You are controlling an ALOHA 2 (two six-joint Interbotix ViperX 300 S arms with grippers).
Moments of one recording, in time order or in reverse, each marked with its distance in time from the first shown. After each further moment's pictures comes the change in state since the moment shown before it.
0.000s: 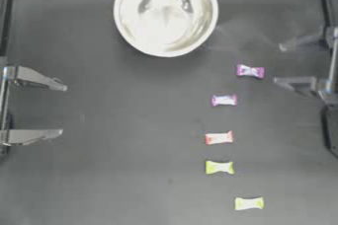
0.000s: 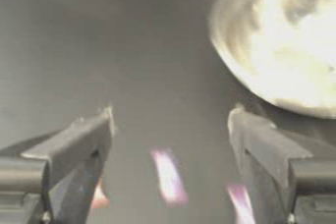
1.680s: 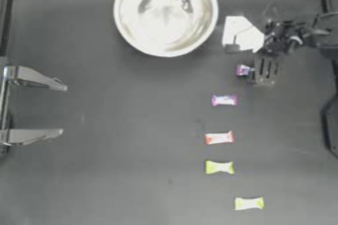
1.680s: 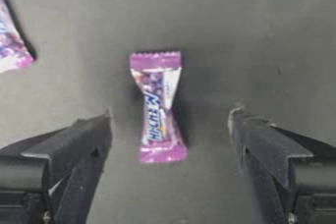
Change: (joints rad) left arm 0.002 0.000 -0.002 -0.003 0.003 -0.005; right arm -0.253 0.828 -0.179 -0.002 0.086 -0.308
